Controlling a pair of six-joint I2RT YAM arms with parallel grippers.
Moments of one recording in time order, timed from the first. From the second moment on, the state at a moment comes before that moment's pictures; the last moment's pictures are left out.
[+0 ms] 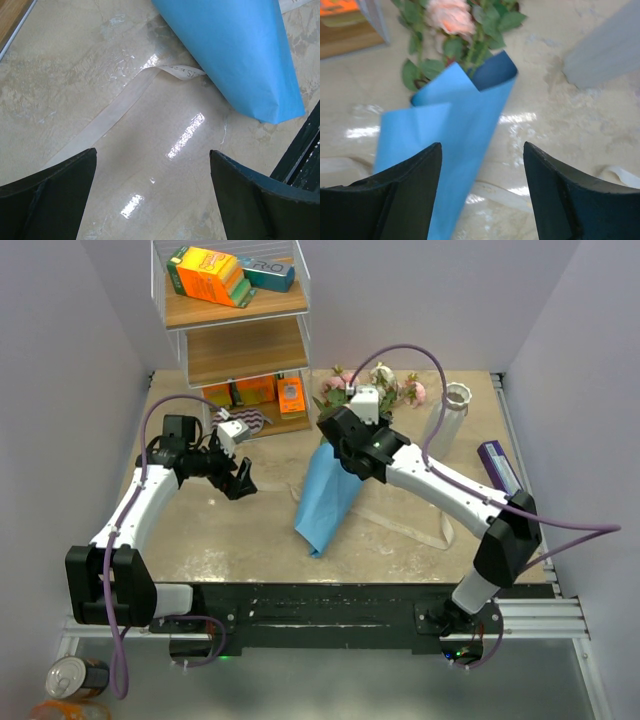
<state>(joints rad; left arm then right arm) -0.04 1.31 1.00 -0.65 0.70 0.51 0.82 1.63 1.47 -0.76 0.81 0.62</state>
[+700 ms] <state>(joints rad) -0.04 1.30 1.00 -0.67 0.70 0.51 0.61 1.83 1.61 -0.52 0.23 0.23</state>
